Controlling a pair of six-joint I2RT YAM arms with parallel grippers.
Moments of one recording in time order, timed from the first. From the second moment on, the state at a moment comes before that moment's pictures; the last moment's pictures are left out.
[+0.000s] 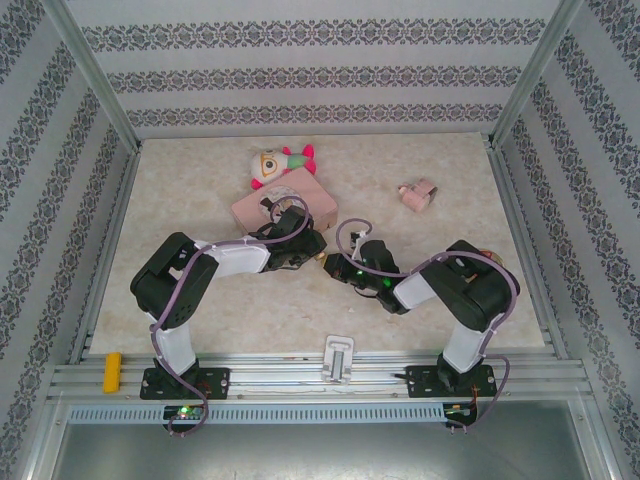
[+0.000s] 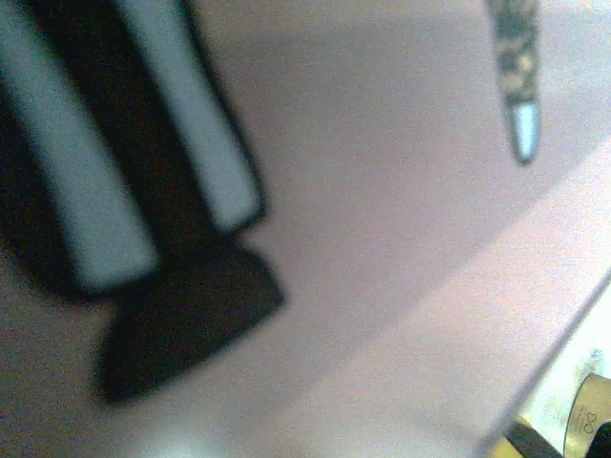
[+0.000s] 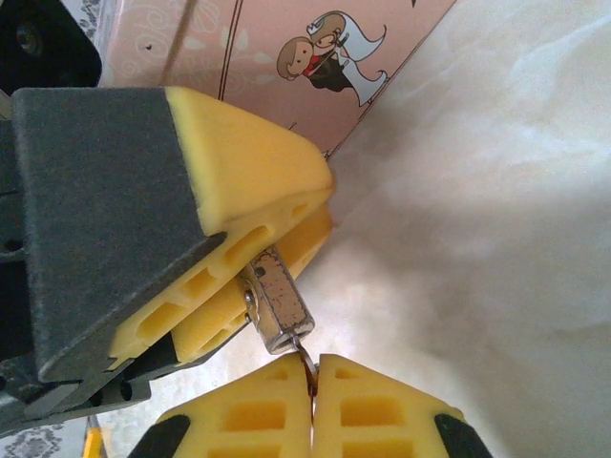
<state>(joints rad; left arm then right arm) -0.64 1.84 1.00 0.01 0.10 -1.16 0.63 1.76 0.47 0.84 -0.30 1.01</state>
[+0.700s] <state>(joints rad) -0.64 1.84 0.98 0.07 0.11 -1.17 0.60 1.71 0.52 0.67 -0.36 1.17</state>
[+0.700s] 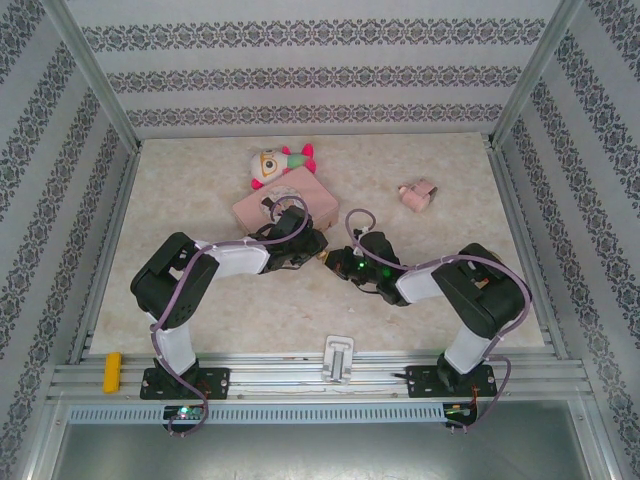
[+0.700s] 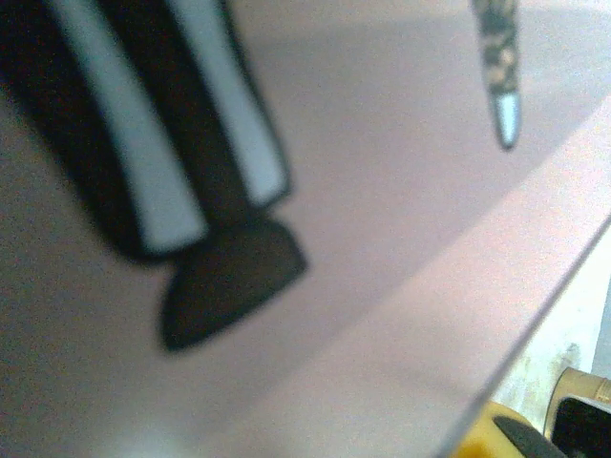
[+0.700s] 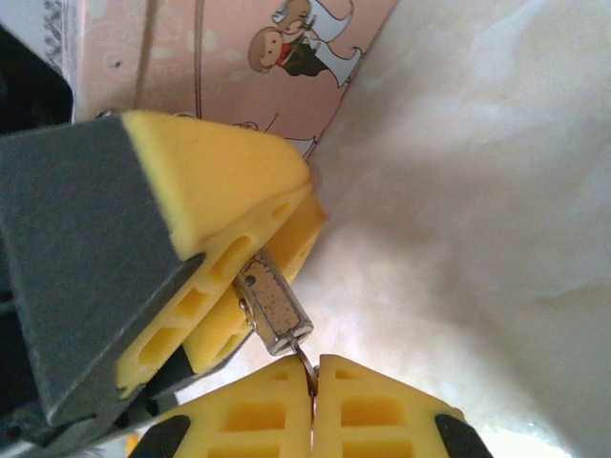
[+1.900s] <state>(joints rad) -0.65 1.77 0.82 0.36 0.20 -1.23 0.58 1.86 0.43 1.16 -0.30 1.61</state>
